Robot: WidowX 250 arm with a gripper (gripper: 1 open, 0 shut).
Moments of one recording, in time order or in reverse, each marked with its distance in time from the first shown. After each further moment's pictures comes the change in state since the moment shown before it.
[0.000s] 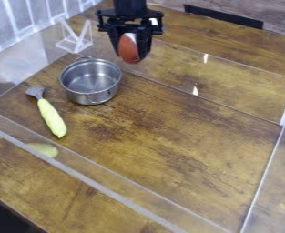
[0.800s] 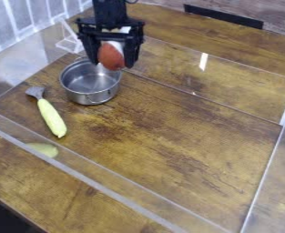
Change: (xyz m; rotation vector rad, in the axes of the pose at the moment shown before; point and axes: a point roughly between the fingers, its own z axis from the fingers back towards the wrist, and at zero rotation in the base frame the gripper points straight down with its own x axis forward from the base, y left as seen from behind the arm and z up) arm -0.018 0.022 0.007 0.041 0.010 0.084
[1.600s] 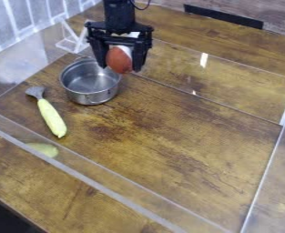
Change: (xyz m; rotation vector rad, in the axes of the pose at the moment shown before) arm 0.006 -0.003 -0.020 0.024 0.041 -0.003
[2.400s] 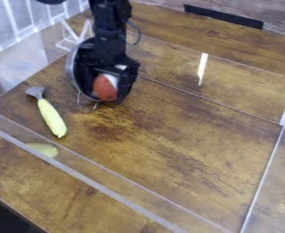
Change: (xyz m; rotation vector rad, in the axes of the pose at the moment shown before) arm -0.016 0.015 -0.036 0.092 0.016 -0.062
